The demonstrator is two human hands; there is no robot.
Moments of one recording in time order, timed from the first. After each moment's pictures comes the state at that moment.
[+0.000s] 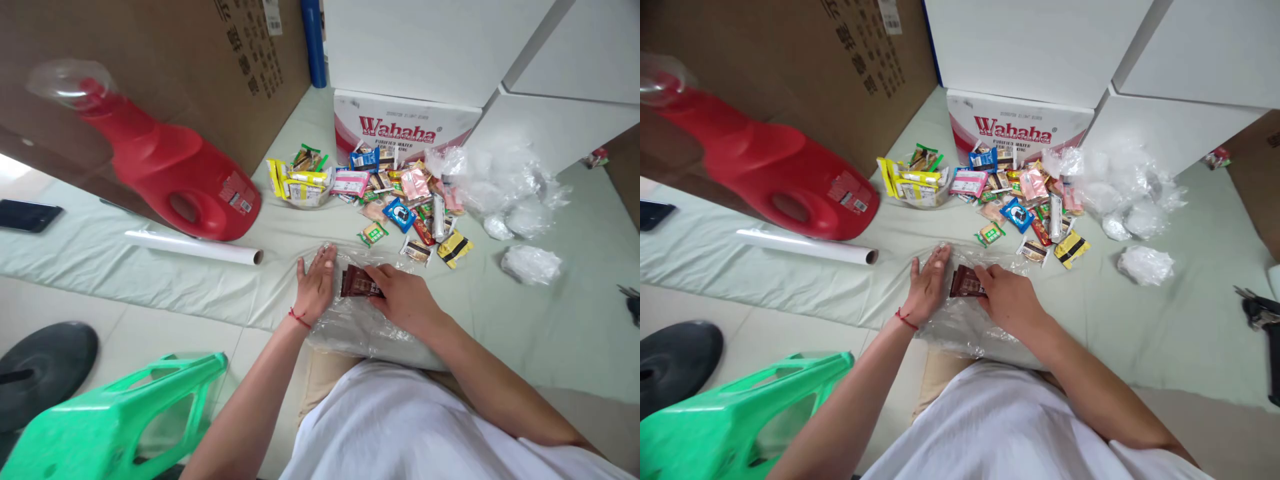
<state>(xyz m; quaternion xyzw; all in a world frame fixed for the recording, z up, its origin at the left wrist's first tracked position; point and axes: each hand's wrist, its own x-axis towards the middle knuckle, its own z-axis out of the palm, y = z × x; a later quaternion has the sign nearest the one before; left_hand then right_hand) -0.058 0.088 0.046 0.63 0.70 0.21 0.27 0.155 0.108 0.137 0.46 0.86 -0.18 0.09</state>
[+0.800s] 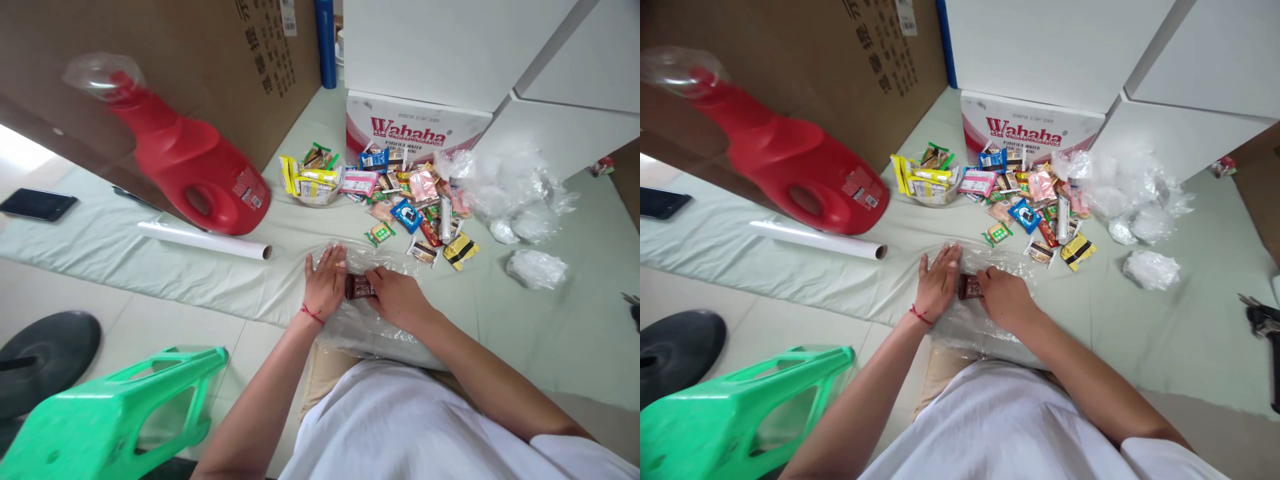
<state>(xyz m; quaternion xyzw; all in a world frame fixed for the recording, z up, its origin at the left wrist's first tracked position) -0.051 0.084 0.045 0.66 0.69 0.20 0.21 0.137 0.108 0.123 0.43 0.88 -0.16 0.13</state>
